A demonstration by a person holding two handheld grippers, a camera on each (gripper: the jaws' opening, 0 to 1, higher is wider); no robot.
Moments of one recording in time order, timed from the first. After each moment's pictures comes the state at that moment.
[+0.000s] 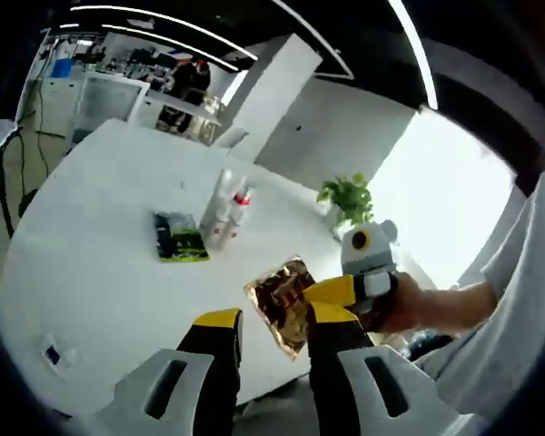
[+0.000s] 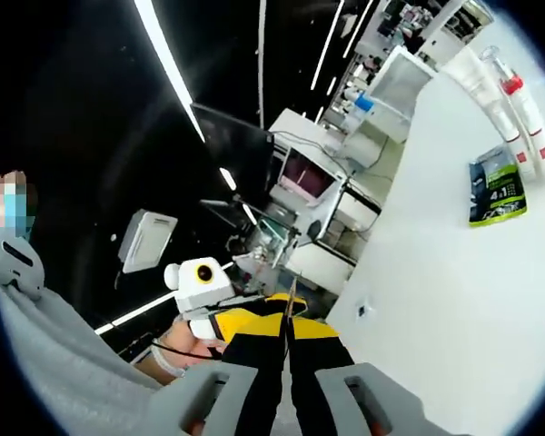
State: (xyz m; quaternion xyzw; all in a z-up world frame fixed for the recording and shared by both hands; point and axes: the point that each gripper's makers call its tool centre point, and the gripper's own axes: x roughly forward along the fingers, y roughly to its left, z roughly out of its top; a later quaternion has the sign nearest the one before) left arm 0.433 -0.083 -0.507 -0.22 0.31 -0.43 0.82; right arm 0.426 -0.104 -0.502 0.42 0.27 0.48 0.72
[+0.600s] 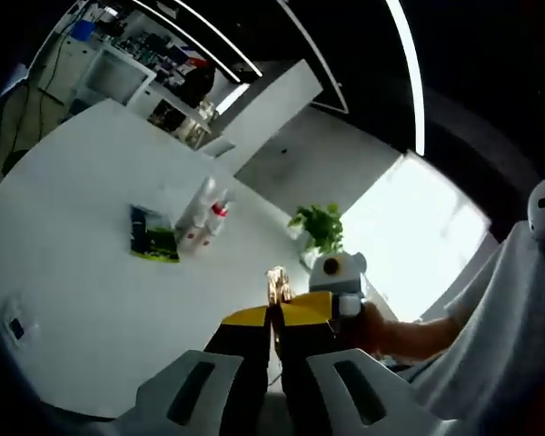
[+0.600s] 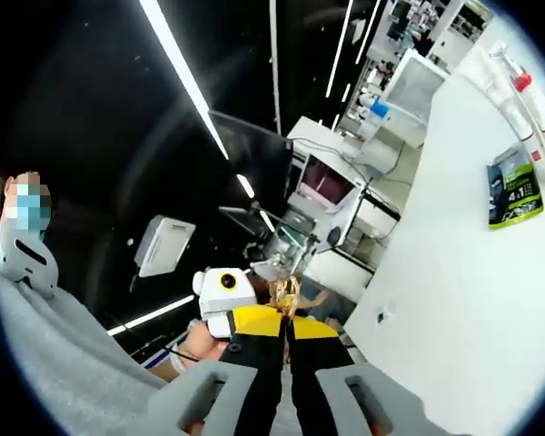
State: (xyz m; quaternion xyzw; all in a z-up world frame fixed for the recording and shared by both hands) left arm 0.424 -0.082 -0.491 -0.28 0.29 -0.46 0.79; right arm 0.421 -0.098 -0.496 0.42 0.25 0.50 0.71
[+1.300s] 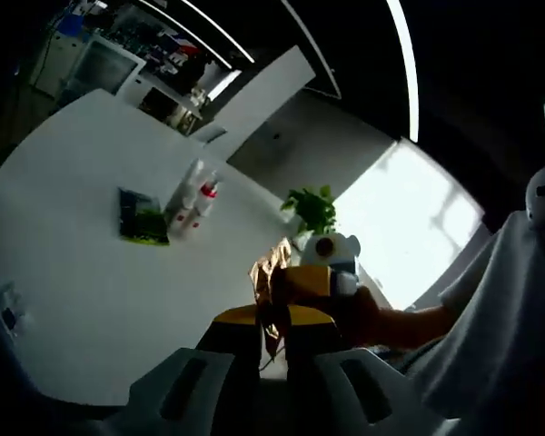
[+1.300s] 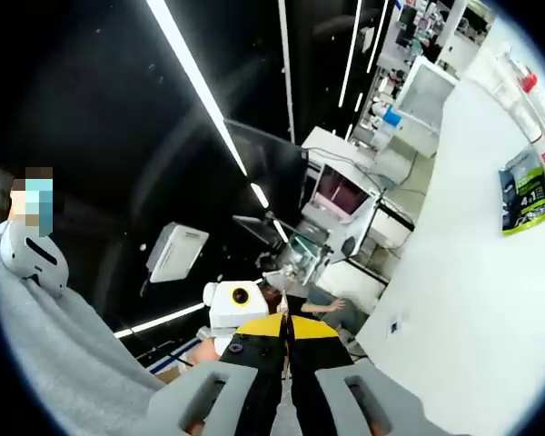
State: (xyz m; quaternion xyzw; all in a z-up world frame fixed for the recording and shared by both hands) left arm 0.403 -0.093 -0.500 -0.27 0.32 -0.48 0.77; right arm 0.417 -0.094 -0.486 0.44 0.21 0.51 0.71
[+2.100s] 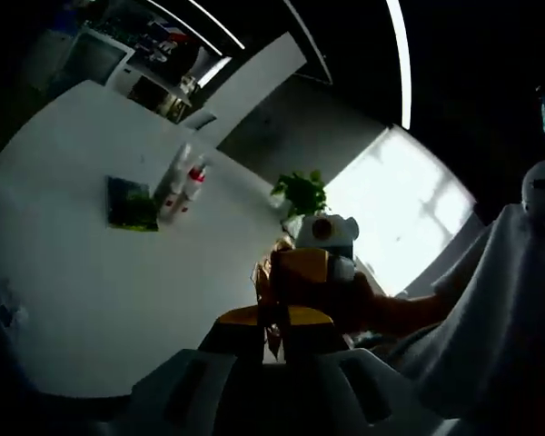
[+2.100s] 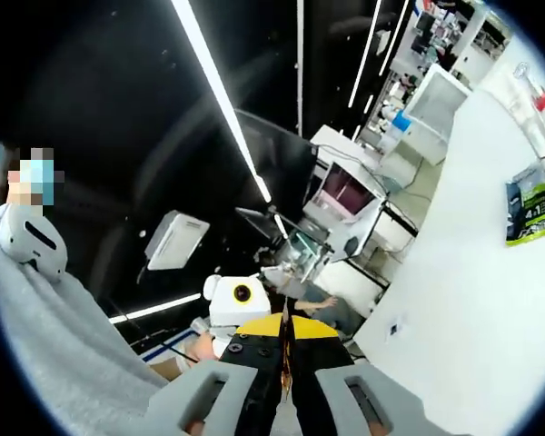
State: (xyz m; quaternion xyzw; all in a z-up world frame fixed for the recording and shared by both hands) left arm 0.384 -0.096 -0.503 -0.25 0.33 -0.51 0.75; right arm 0.406 -0.088 -0.477 0.42 0.20 0.52 0.71
